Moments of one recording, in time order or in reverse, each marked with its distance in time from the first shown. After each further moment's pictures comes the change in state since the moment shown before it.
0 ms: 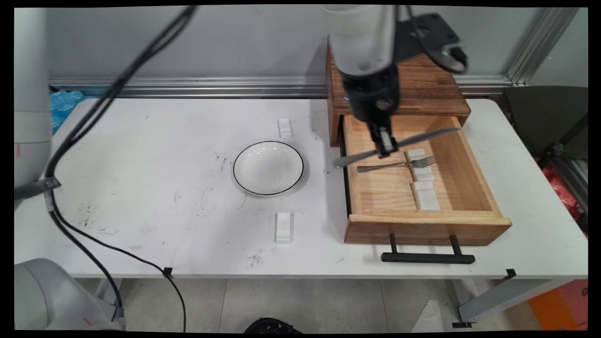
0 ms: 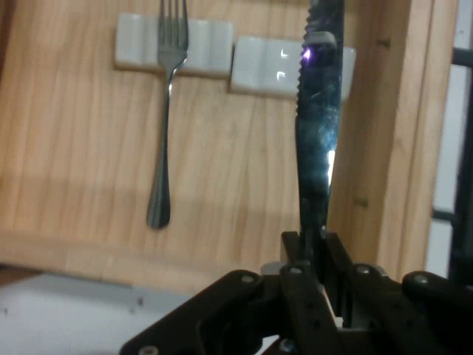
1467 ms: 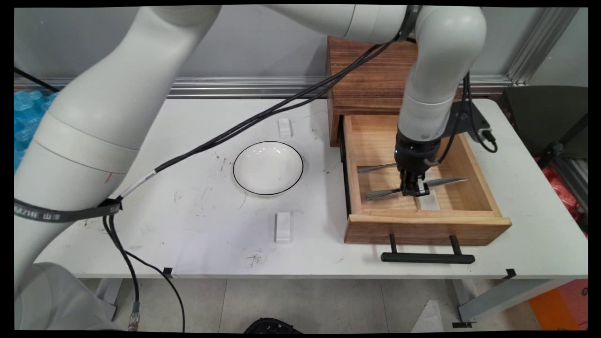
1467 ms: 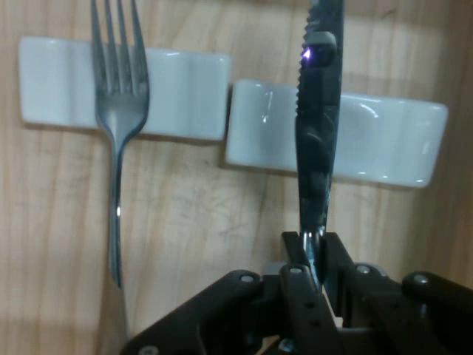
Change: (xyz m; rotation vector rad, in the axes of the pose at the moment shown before) arm 0.077 -0.004 0.173 -0.027 -0.154 0.009
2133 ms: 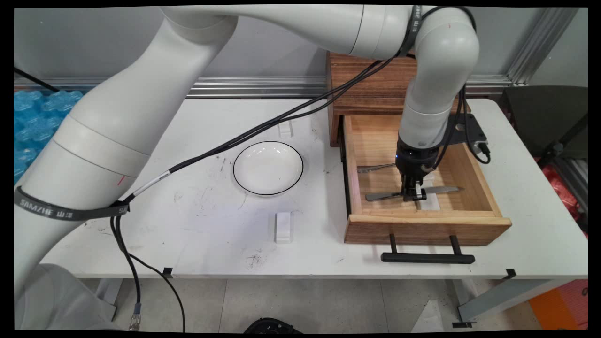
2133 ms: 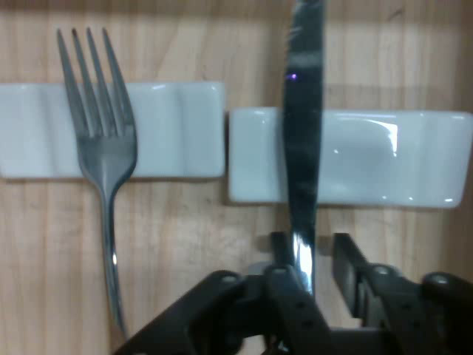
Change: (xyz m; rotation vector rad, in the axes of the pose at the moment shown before) arm 0.007 -0.008 0.028 -0.010 0.004 0.100
